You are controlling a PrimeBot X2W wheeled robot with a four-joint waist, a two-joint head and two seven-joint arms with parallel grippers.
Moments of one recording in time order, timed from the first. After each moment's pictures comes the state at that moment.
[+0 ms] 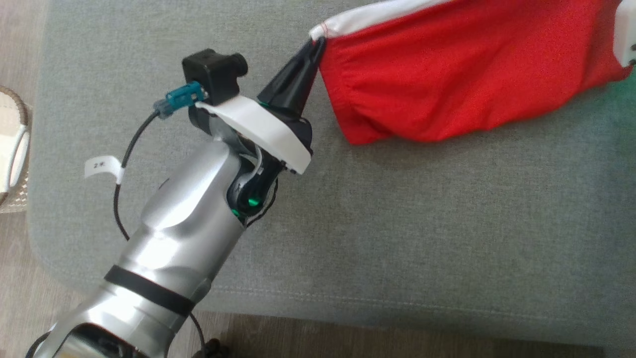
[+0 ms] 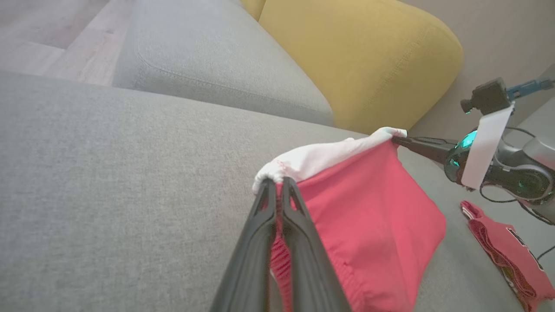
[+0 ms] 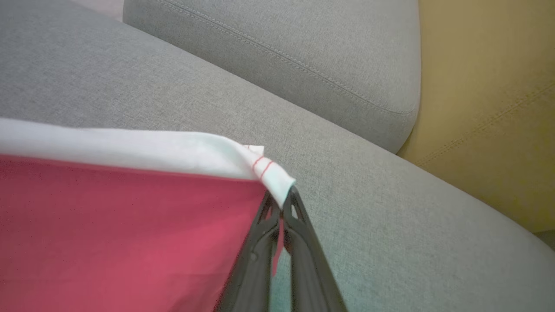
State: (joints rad) left arm -0.81 0.09 -0.75 0.54 -0.82 -0.13 -0.25; right arm -1.07 -0.49 0.30 0.76 0.17 0.13 0.22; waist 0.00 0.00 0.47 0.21
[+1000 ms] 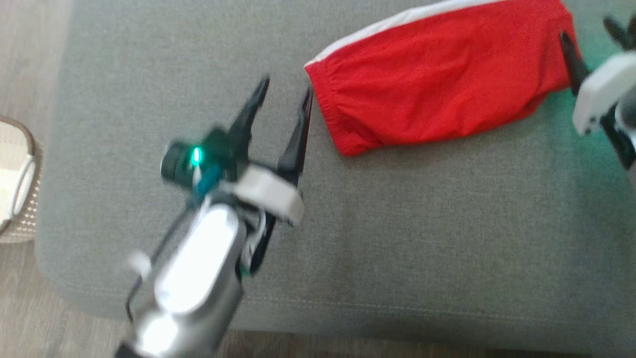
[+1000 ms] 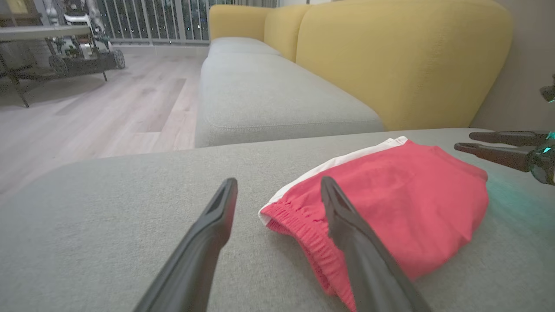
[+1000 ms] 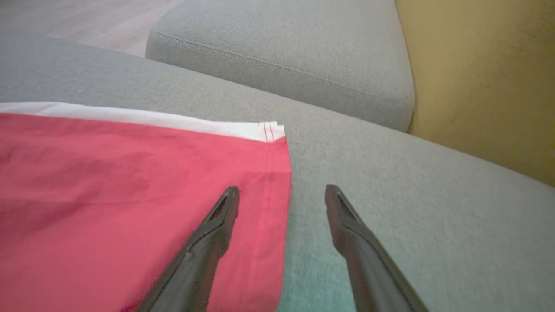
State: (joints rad) left arm -0.55 0.05 -0.56 0.36 -0.31 0.10 -0.26; right arm -0.97 -0.41 0.32 1.00 0.27 0.13 -0.12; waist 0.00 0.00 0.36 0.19
